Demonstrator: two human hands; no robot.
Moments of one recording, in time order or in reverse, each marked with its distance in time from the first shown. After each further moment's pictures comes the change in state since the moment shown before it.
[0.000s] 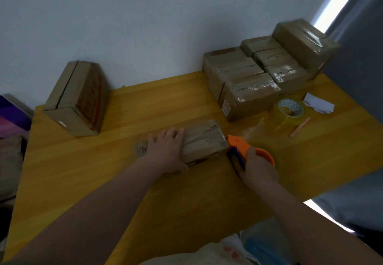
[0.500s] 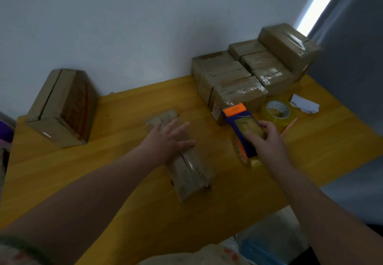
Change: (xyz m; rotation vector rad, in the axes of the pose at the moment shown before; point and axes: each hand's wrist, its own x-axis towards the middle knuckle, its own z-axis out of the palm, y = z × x) left_hand 0.017 0.001 -0.029 0.618 0.051 0.328; right_hand -0.010 0.005 -0.079 1.049 0.196 -0.091
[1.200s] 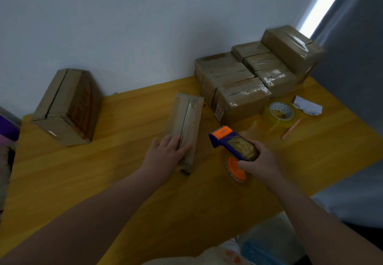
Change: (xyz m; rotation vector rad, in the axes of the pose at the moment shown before) left_hand -0.024 0.029 0.020 -0.300 0.099 -0.208; right_hand -0.006 0.039 0.013 -0.256 -0.152 0.024
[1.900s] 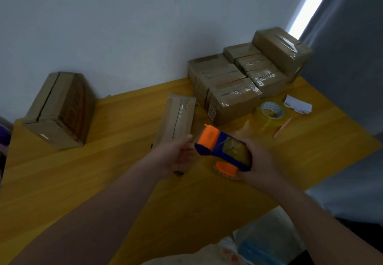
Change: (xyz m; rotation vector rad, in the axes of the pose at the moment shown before) left_hand 0.011 0.027 -0.032 -1.948 -0.250 -0.506; right_hand -0.021 0.000 -0.018 -0.178 -0.070 -0.293
